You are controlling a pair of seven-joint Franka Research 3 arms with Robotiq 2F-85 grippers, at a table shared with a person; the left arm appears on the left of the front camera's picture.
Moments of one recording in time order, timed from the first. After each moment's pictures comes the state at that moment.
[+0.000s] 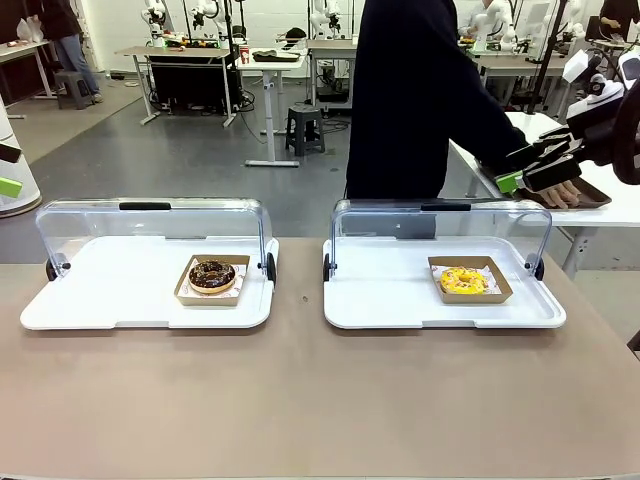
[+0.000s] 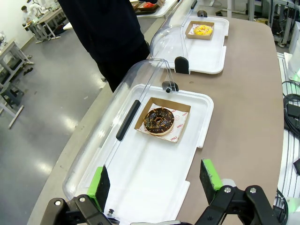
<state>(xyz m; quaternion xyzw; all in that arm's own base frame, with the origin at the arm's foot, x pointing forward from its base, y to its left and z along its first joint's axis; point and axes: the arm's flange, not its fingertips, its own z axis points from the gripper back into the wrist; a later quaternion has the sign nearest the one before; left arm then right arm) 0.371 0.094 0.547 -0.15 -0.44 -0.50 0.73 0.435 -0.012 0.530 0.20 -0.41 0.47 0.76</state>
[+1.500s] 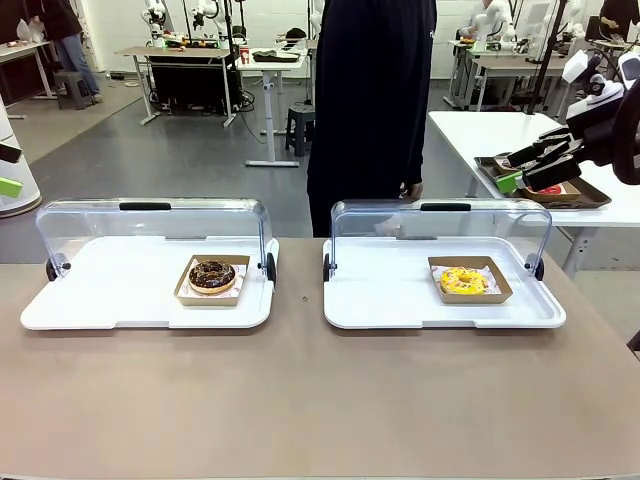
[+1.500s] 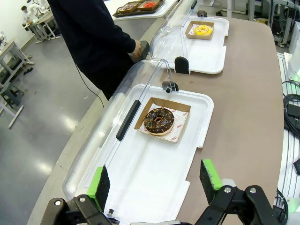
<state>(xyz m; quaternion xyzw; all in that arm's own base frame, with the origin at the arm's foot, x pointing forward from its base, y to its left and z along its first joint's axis) 0.371 0.094 0.547 -0.15 -0.44 -0.50 0.73 0.435 -0.011 0.530 0.20 -0.41 0.47 0.76</state>
